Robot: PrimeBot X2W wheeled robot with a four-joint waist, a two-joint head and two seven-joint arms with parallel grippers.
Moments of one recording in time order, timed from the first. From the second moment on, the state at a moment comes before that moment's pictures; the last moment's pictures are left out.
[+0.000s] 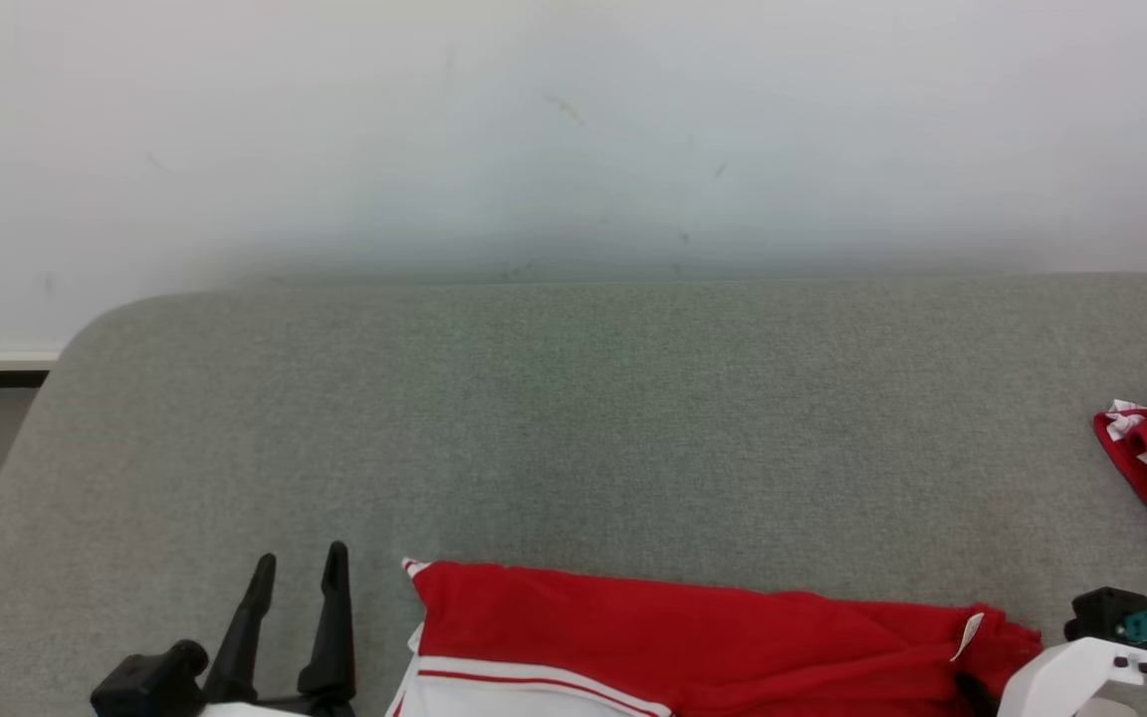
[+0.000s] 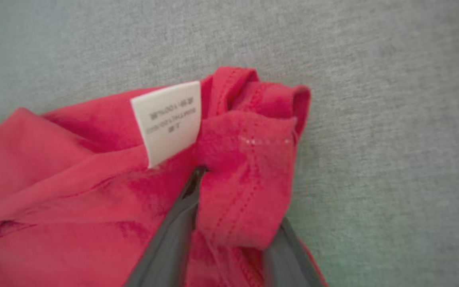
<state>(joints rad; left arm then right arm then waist) 0.00 0.16 -0.16 0.09 -0.48 0.03 -0.26 -0.20 -0.13 0.01 0.56 0.54 0.12 0.56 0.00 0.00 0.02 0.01</state>
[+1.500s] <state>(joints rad) -0.03 0.12 -0.16 0.22 -0.45 -0.05 -0.26 -0.11 -0.05 0.18 0.23 0.91 0.13 0.48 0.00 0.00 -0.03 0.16</state>
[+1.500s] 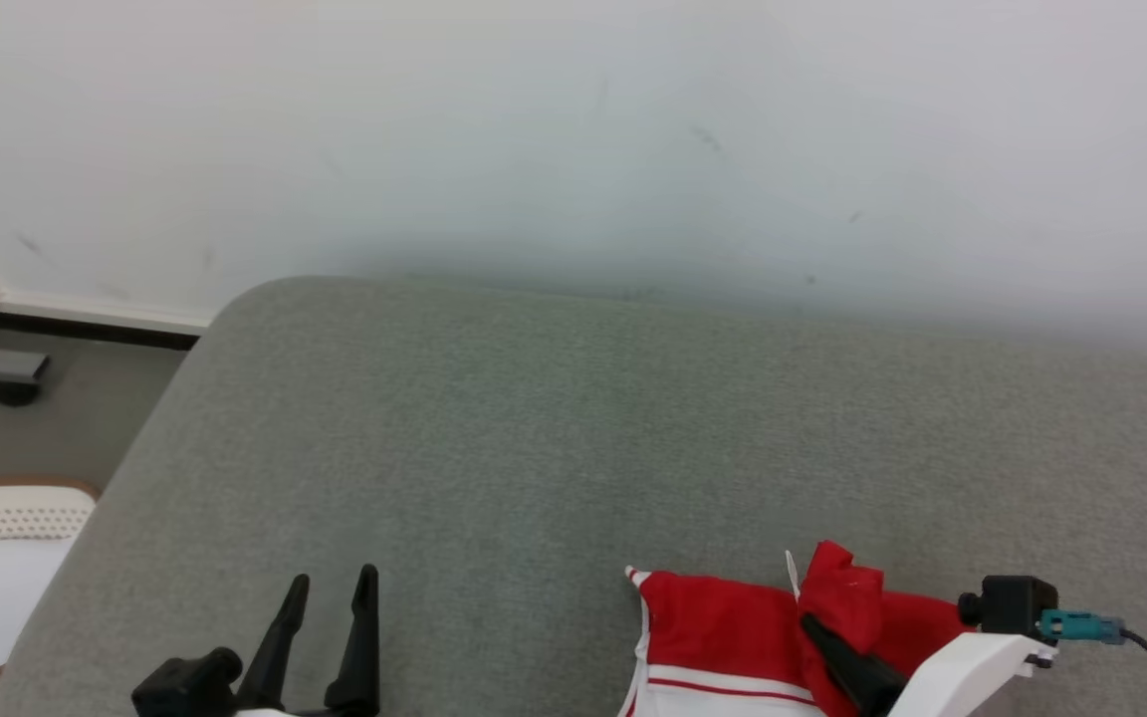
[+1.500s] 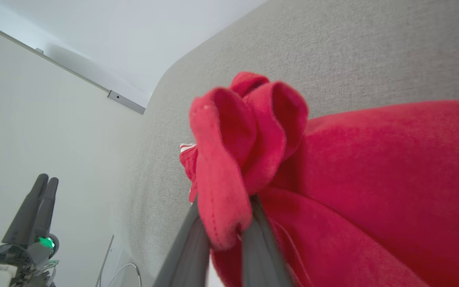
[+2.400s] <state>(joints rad) -0.04 0.12 -0.17 0.25 -0.45 -0.04 -0.26 -0.41 -0.05 0.73 0.58 1.37 0.13 0.11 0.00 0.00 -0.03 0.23</state>
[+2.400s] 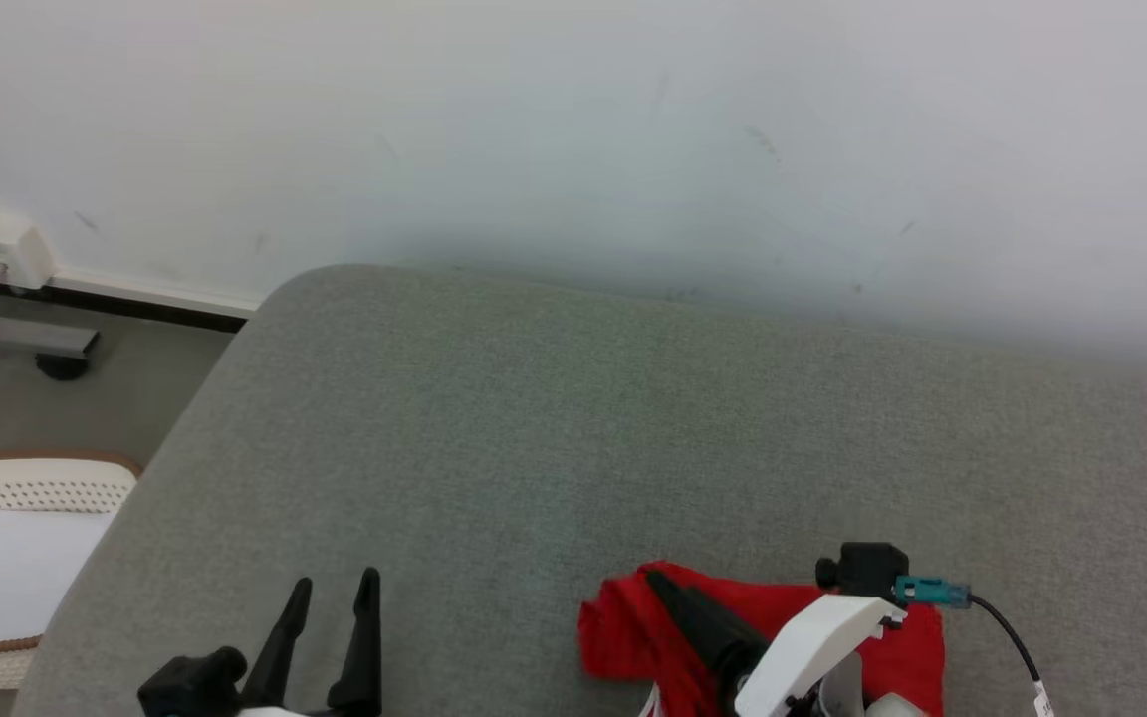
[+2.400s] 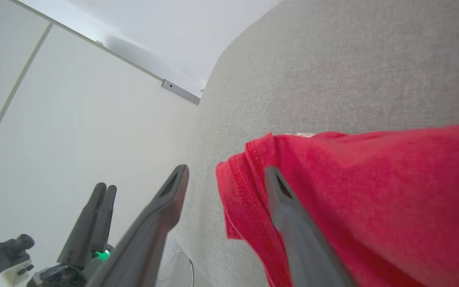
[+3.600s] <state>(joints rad) -0.01 0.07 -0.02 0.14 -0.33 -0.07 -0.26 -0.02 -0.27 0.10 0.10 0.36 0.13 -0.26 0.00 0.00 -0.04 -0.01</state>
